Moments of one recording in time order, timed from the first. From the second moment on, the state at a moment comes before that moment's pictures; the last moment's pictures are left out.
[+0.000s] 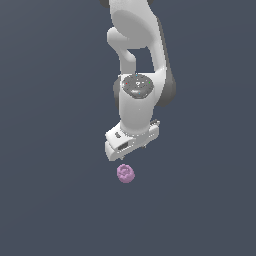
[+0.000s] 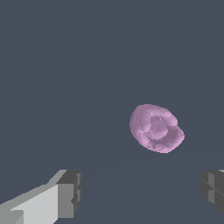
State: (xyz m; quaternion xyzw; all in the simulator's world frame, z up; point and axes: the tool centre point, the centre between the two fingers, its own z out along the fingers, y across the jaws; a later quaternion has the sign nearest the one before) arm 0.062 0.019 0.159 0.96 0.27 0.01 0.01
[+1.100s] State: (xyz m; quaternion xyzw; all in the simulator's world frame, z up) arm 0.102 -0.006 0.120 0.87 0.50 0.00 0.00
